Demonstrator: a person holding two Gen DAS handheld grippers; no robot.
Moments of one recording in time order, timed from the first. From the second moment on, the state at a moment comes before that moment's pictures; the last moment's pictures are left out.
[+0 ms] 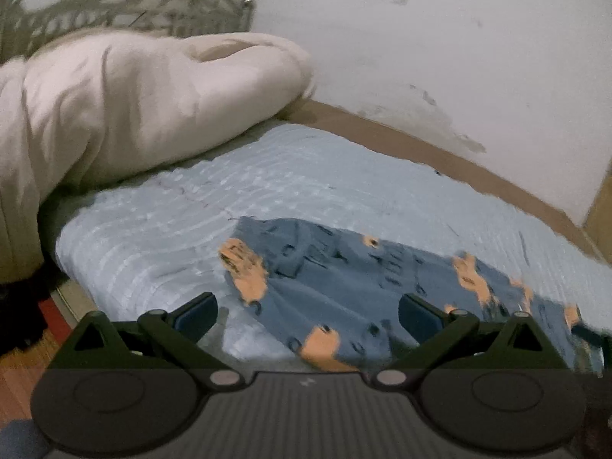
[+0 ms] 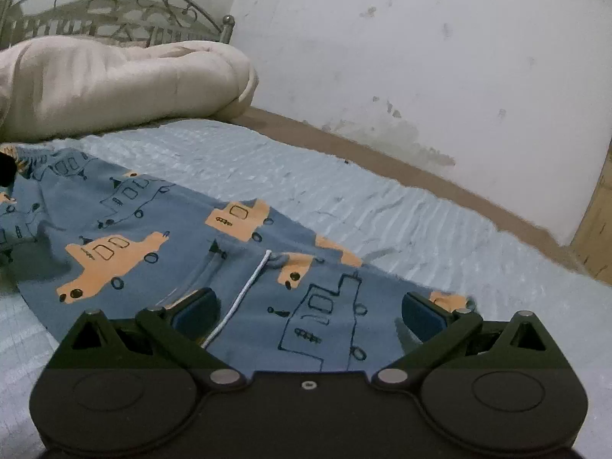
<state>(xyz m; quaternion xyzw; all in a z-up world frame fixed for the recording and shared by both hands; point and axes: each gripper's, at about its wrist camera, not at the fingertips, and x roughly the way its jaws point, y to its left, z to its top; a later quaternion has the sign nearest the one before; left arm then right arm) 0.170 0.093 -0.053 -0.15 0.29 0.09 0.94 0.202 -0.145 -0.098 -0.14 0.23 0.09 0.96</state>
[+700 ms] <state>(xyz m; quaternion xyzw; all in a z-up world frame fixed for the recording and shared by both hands) 0.183 0.152 -0.092 -0.31 0.24 0.07 0.92 0.200 -0.145 -0.107 -0.13 0.23 0.09 0.96</state>
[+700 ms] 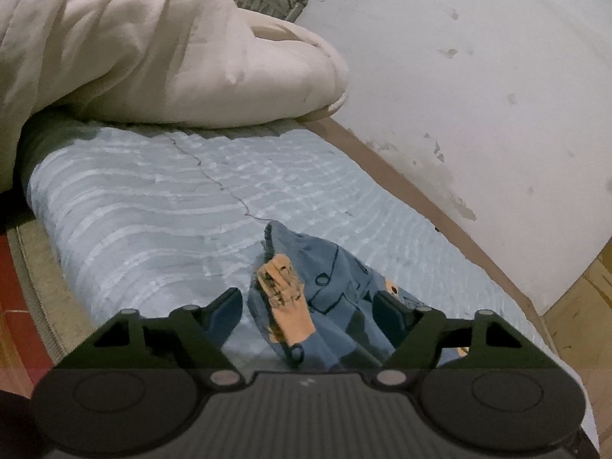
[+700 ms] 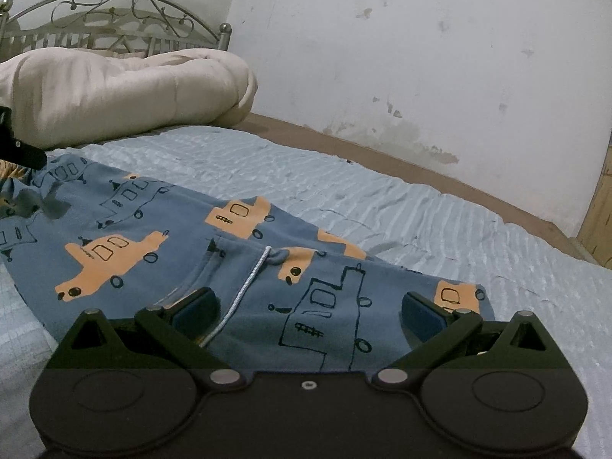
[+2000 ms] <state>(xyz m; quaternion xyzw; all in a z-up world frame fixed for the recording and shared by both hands) 0.194 0.022 0.016 -0.15 0.16 -0.08 0.97 0.187 -0.167 -0.085 -0.06 0.19 0.10 0.97</state>
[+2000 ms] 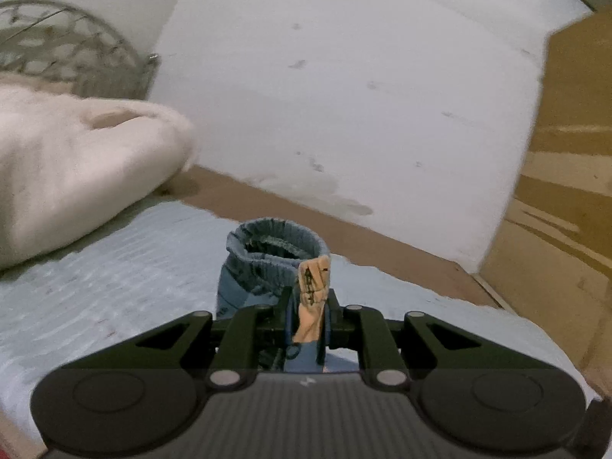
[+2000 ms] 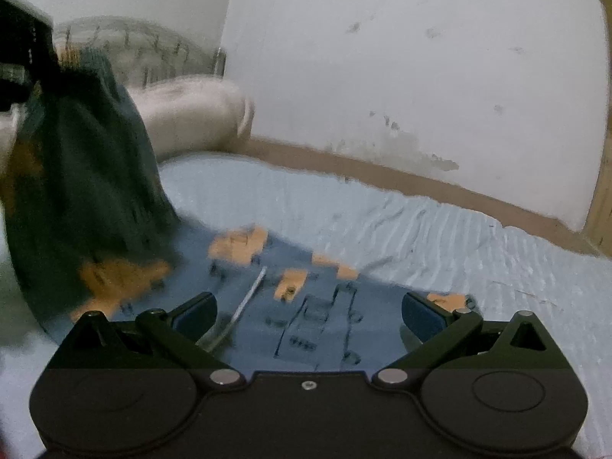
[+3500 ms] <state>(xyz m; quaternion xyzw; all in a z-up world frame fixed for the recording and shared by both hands) 0.211 -0.099 -0.031 -0.06 0.28 -0.12 0.95 0.180 -0.369 -0.103 0.22 0.23 -0.01 0.95</state>
